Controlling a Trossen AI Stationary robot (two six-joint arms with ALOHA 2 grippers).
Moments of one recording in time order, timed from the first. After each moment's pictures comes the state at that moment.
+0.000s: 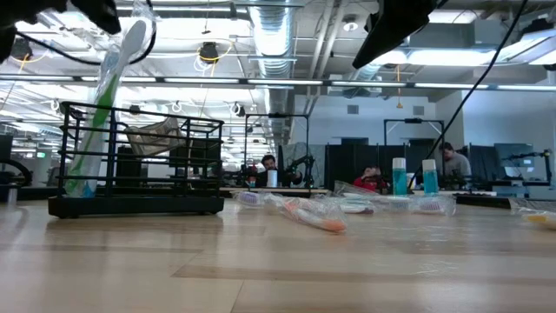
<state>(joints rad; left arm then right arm) -0.56 0.71 0.10 1.01 -0.39 0.18 0.20 1.36 1.13 -0.66 0.29 0.05</state>
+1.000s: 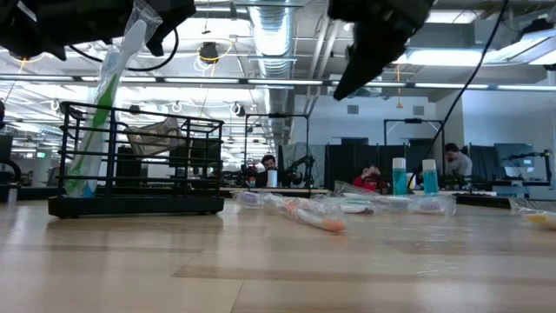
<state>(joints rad) 0.17 0.73 0.25 0.79 0.04 -0.03 0.15 1.53 1.13 -0.53 0.18 0.11</state>
